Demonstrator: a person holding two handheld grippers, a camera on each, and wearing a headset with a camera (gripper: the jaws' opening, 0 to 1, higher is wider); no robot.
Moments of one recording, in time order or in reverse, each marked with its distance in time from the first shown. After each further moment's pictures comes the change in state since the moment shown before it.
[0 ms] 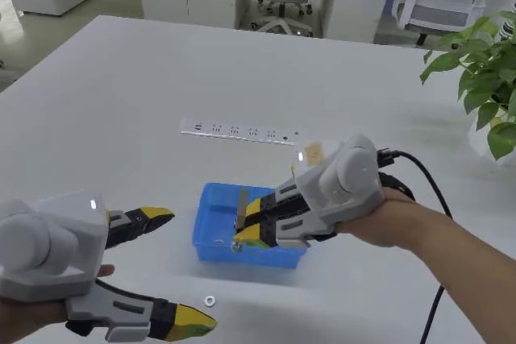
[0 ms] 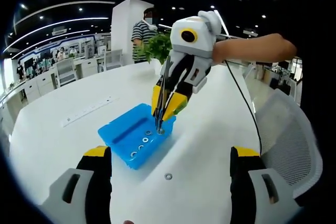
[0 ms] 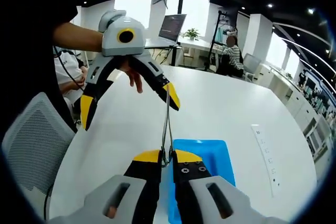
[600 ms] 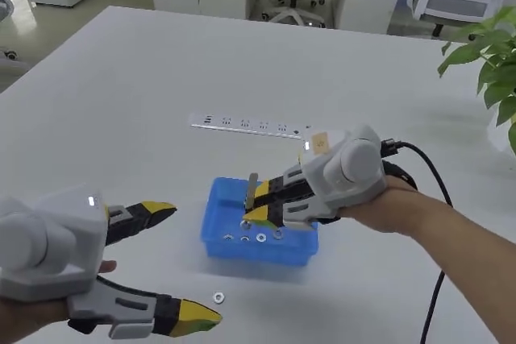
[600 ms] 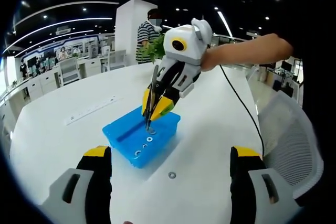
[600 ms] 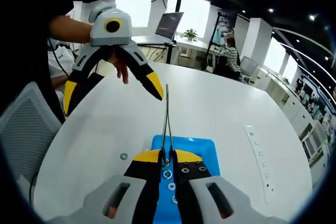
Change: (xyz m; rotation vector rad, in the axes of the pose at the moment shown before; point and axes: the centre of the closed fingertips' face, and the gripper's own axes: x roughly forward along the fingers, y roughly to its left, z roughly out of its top) left arm -0.003 0.004 0.000 -0.013 -0.008 0.028; right arm 0.016 -0.031 -0.017 -0.044 0.003 -0.036
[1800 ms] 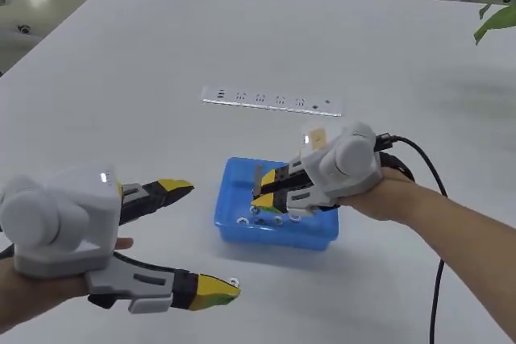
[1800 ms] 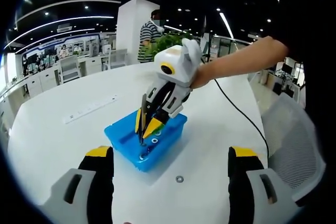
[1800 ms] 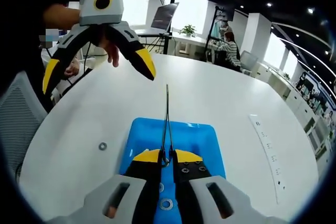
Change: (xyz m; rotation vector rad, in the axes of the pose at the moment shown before) left arm 0.016 0.017 0.002 -0.018 -0.003 -0.002; right arm 0.041 -0.020 -0.039 0.023 0.015 0.009
